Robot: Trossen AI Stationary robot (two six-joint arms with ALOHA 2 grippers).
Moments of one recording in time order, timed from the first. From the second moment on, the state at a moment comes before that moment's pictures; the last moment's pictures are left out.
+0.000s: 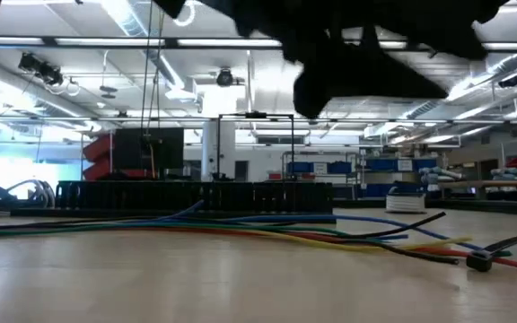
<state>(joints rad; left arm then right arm) -0.37 2.14 1.51 0.02 -0.17 -0.32 0.29 0.71 0.79 -0.59 0.53 0.36</state>
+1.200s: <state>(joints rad) -0.36 2.37 1.70 -0.11 -0.11 -0.33 0.29 0.73 0.79 -0.60 0.50 0.36</state>
